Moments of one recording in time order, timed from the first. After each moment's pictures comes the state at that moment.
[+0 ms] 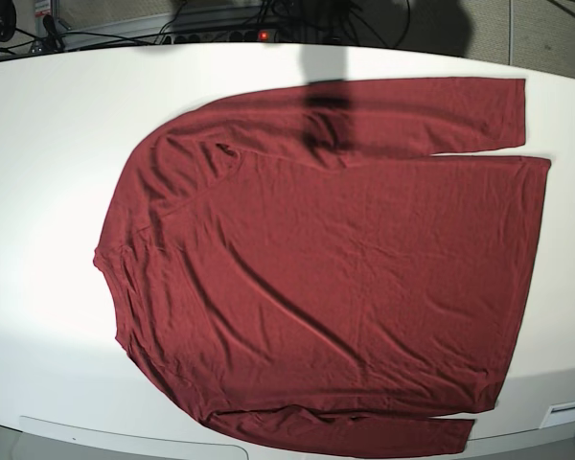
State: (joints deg) left arm 58.8 -5.9 9.2 78.7 6.4 11.0 -3.0; right arm -57.2 23.5 2.3 74.5 -0.8 29.4 -0.7
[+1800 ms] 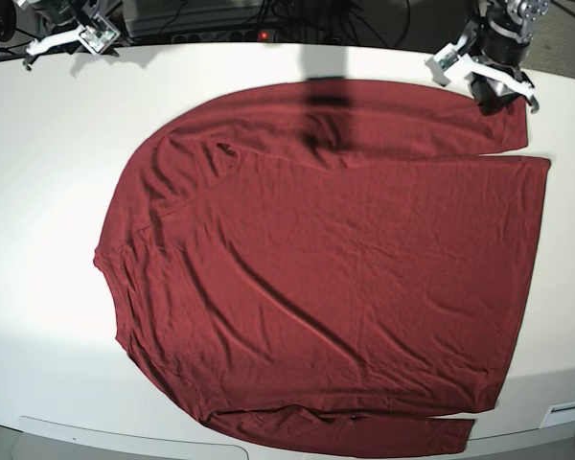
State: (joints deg) left arm 38.0 -24.6 9.3 98.4 47.5 -10.7 19.9; right arm -64.5 30.1 18.9 124.4 0.5 29.0 -19.6
